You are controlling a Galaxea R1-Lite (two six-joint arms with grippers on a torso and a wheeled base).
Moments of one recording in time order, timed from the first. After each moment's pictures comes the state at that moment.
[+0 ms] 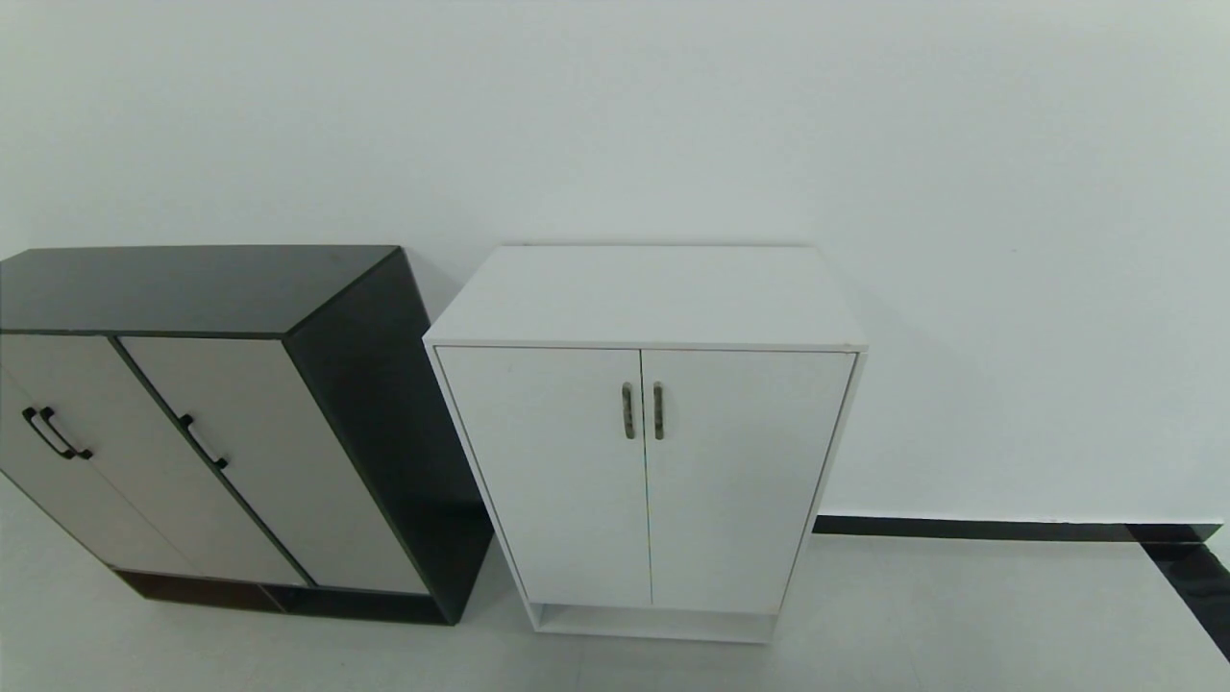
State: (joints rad) left arm 0.00 0.00 0.00 0.00 -0.04 0.01; right arm 0.17 0.19 0.00 0.00 -0.01 -0.05
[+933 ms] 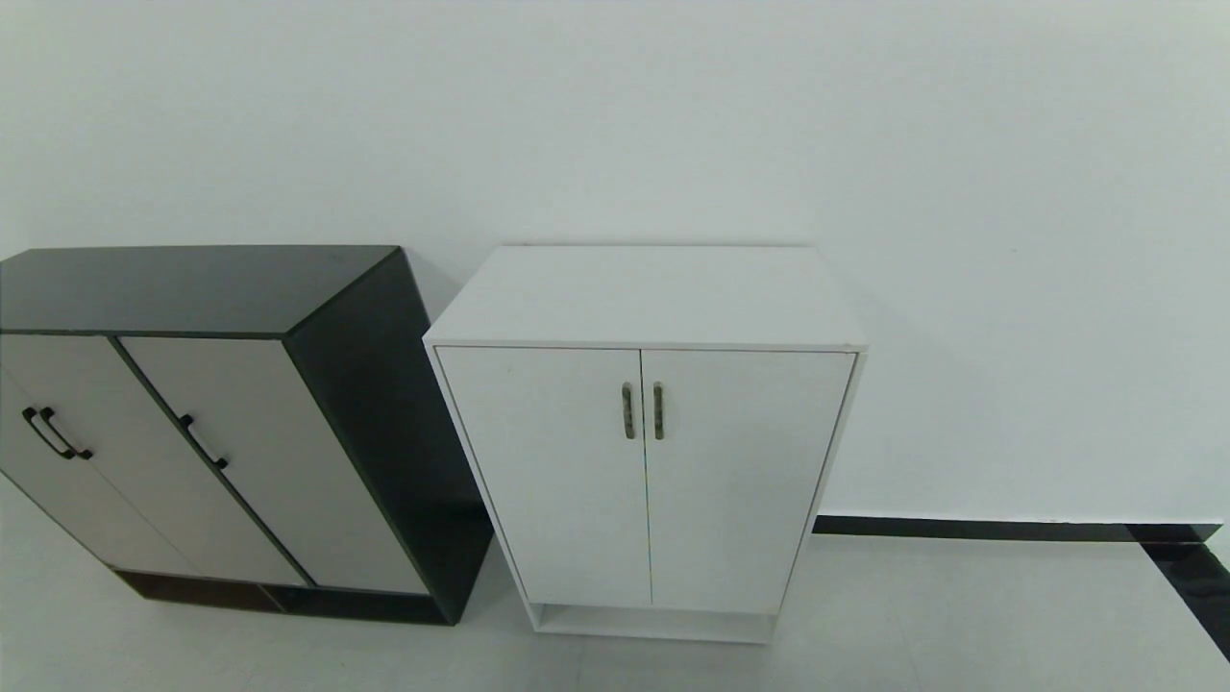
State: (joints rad) left arm 0.00 0.00 0.00 0.00 -0.04 0.01; right arm 0.00 0.00 0.00 0.00 0.00 0.00
